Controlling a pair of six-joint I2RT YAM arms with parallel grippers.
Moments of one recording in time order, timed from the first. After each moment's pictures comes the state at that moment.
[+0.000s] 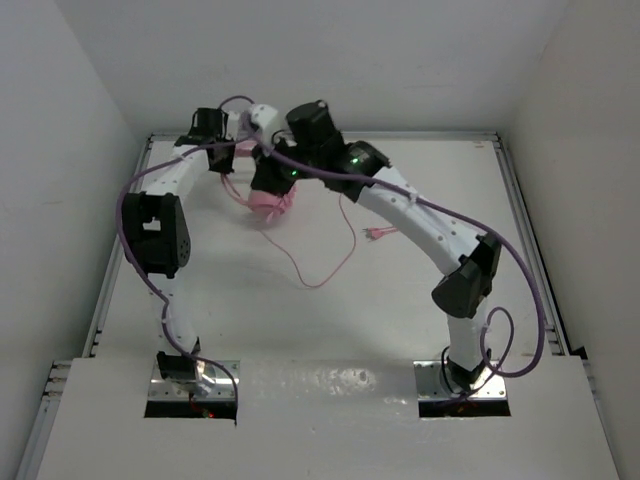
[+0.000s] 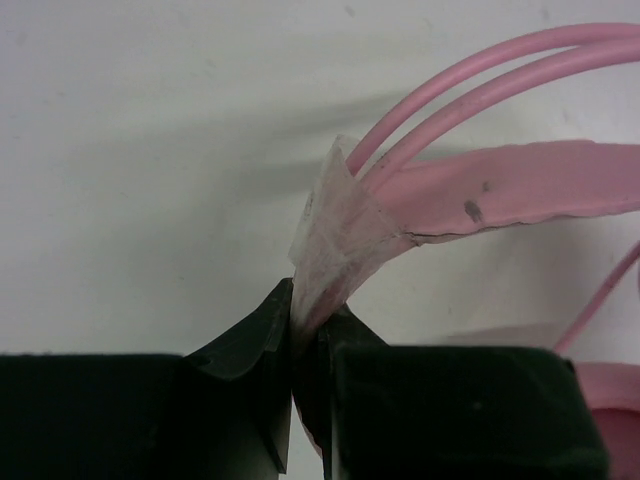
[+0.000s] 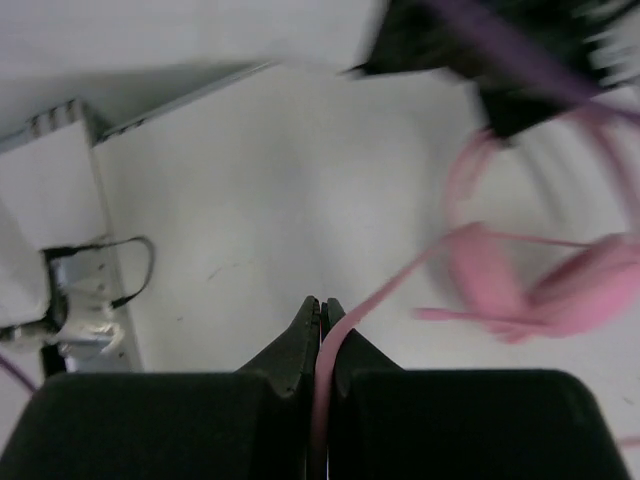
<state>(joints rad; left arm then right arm) -0.04 2.09 1.82 -0.54 -0.05 0.11 0.85 1.97 2.08 -0.59 -0.36 -0.05</state>
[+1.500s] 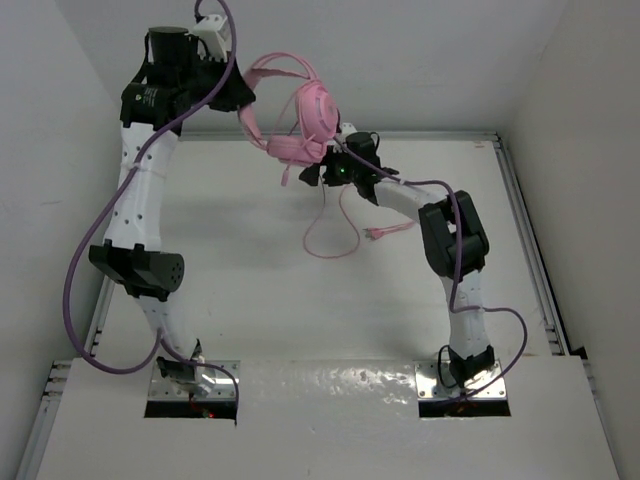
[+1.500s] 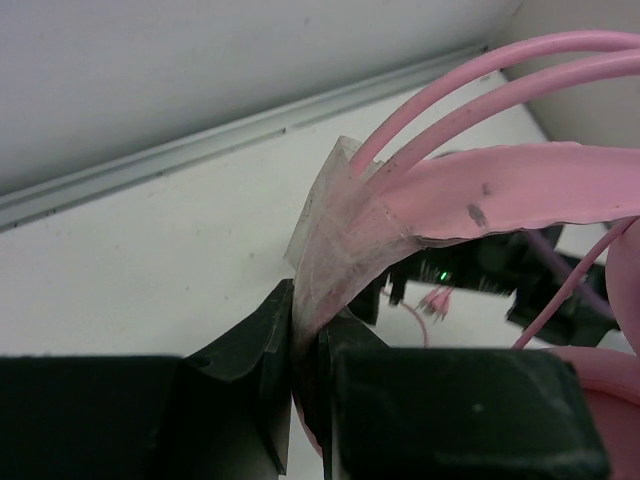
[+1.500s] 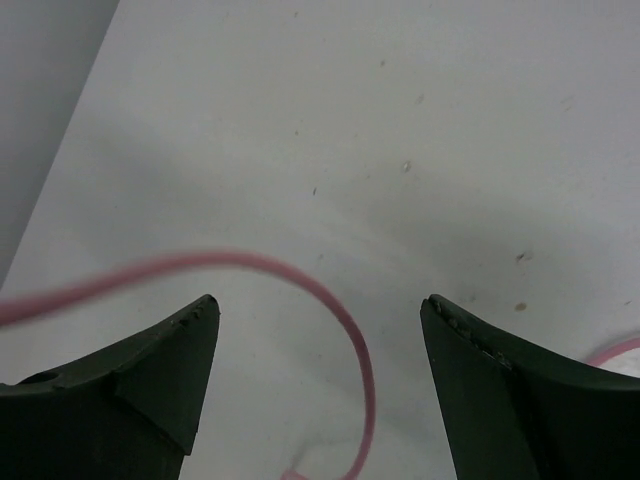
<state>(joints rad) -0.13 1.86 2.38 -0.95 0.43 -0.07 0.44 2.19 1.59 0.16 -0.31 0.40</state>
